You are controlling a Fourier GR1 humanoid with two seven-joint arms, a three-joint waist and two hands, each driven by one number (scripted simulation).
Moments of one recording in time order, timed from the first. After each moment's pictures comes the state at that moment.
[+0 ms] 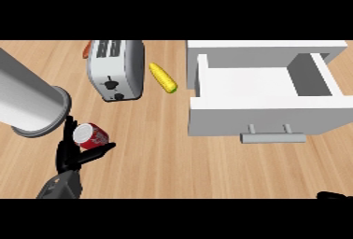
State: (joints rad) left arm -0.35 0.17 0.35 -0.47 0.16 0.12 -0.65; right arm 0.12 -0.10 -0.30 -2.22 -0.14 0.11 0.29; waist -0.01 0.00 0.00
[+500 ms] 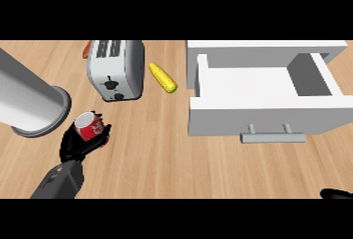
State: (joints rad) left arm -0.44 0.19 0.33 -0.38 0.17 -0.01 -0.67; right arm 0.10 -0.11 -0.32 -2.21 -0.15 0.11 0.30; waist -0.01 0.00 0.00
